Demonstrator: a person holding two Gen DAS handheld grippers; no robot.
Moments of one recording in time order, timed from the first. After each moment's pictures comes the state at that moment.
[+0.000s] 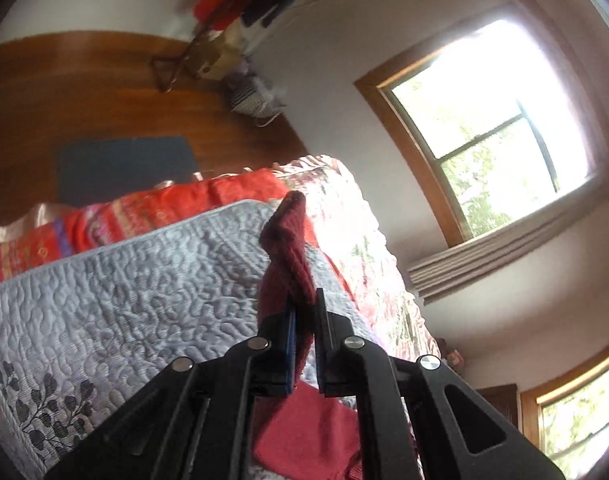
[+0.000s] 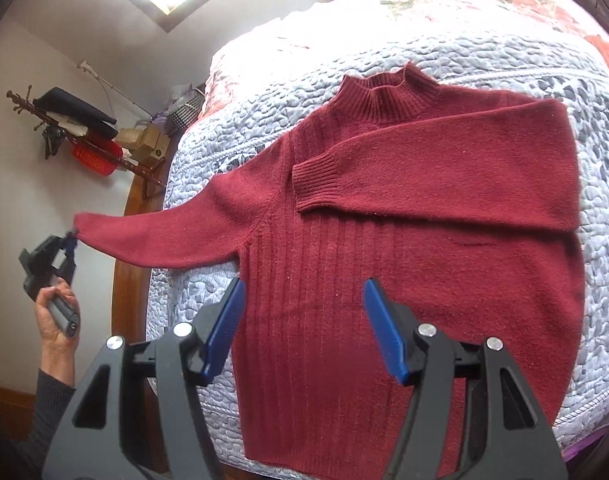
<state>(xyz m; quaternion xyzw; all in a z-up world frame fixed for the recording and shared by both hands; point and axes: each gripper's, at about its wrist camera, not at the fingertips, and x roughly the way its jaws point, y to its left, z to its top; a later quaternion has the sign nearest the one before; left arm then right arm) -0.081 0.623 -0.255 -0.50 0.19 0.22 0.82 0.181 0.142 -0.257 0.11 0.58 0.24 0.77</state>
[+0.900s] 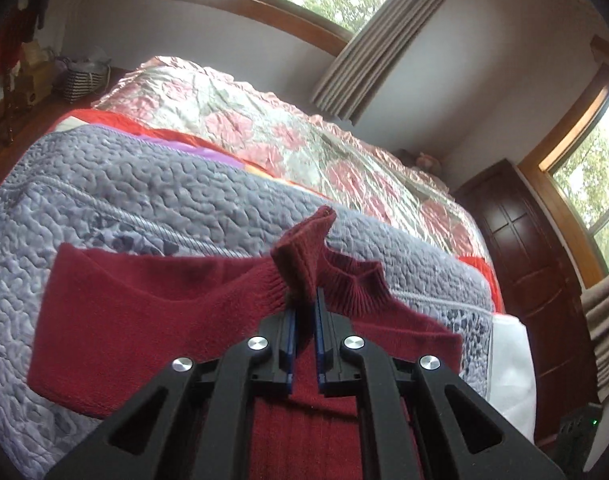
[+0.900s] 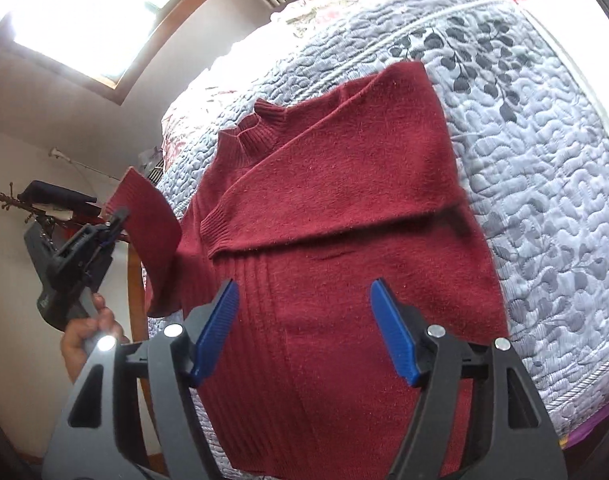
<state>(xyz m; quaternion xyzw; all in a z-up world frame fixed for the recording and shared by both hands) 0.130 0.264 -0.285 -0.27 0.39 0.01 0.88 0.215 -0.028 -0.302 0.23 0.59 0.17 0.76</state>
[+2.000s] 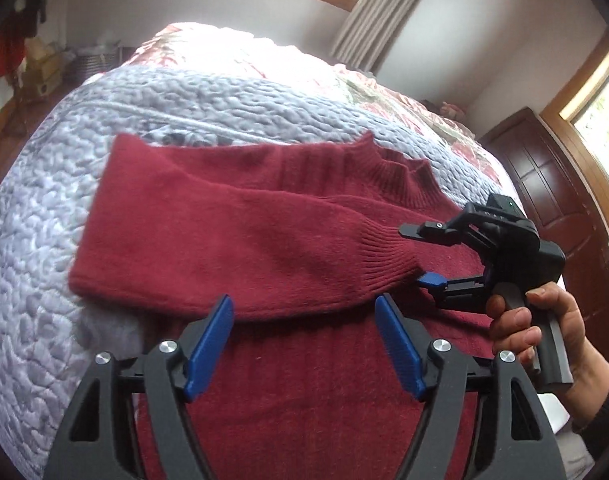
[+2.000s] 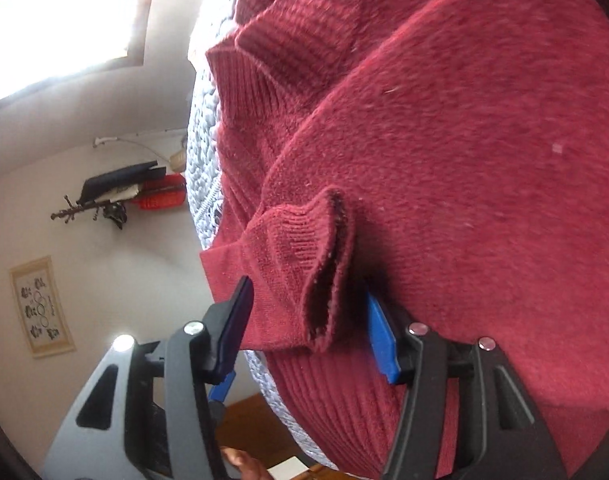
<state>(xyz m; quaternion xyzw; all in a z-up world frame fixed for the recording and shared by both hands) 0.044 0.272 -0.335 -0.25 0.46 0.04 0.85 0.362 0.113 -0.444 0.35 0.70 0.29 0.55</state>
